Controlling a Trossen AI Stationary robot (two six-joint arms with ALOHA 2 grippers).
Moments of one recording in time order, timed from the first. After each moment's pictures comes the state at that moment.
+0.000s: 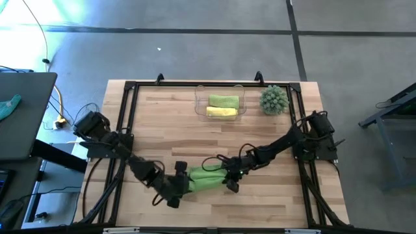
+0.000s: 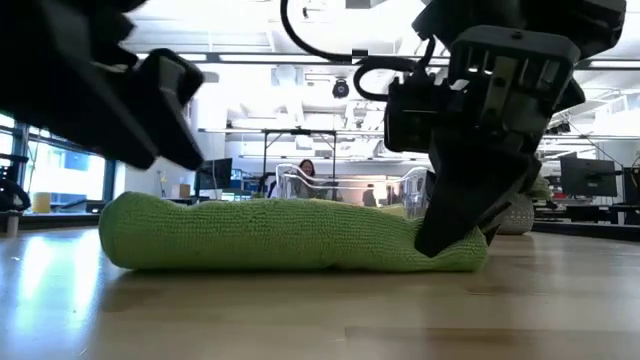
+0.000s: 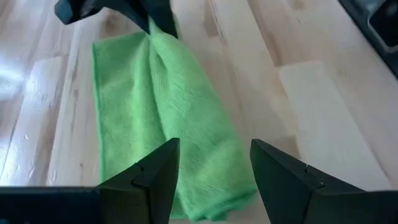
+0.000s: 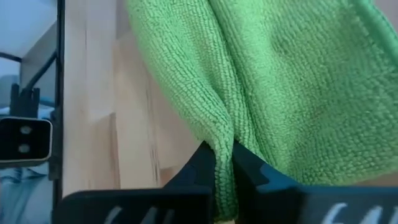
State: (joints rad) left arm -0.54 1.69 0.82 0.05 -0.42 -0.26; right arm 0.34 1.89 0.80 0.22 -0.17 0.74
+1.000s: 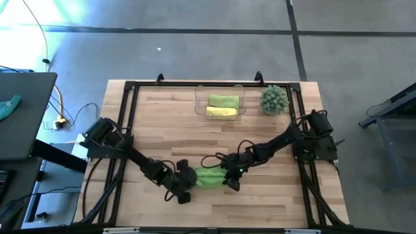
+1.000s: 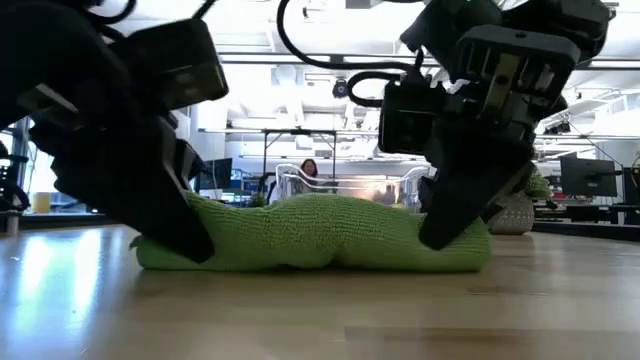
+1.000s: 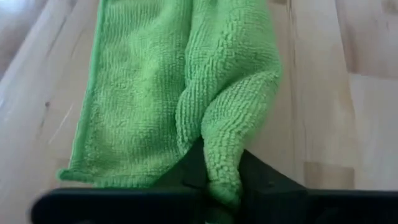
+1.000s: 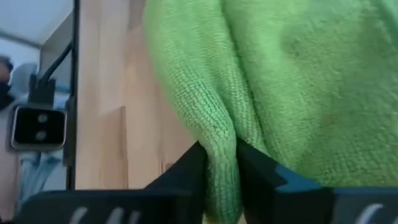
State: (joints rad) left arm -0.48 1.87 0.83 0.12 -0.38 -0.61; right arm 0.29 1.88 0.80 0.24 -0.27 0.68
